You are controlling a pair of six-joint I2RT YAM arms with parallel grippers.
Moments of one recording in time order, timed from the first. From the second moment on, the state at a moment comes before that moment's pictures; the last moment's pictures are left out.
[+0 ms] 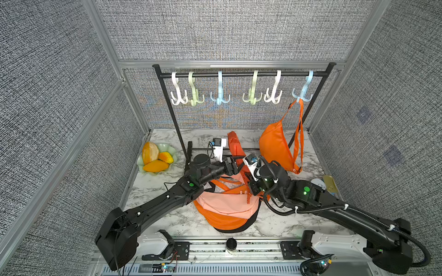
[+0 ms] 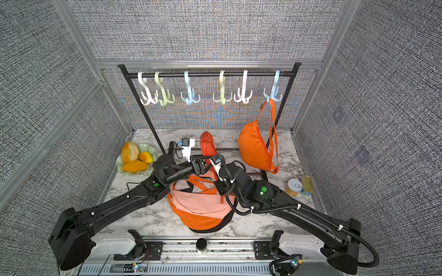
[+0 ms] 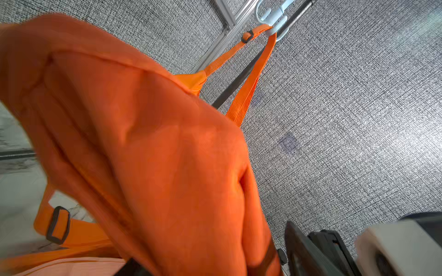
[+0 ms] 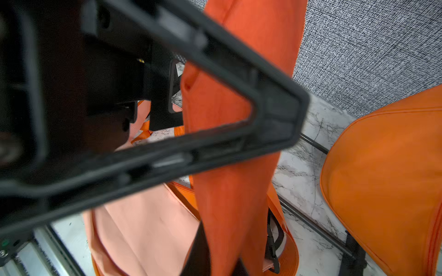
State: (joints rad) left arm -0.79 1.30 0.87 0.42 0.33 -0.77; right arm 1.03 1.13 1.11 -0.57 0.39 0.14
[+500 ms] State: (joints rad) left arm -0.81 1.26 0.92 0.23 0.34 -0.58; right arm 1.04 1.00 1.09 -0.55 0.38 0.10
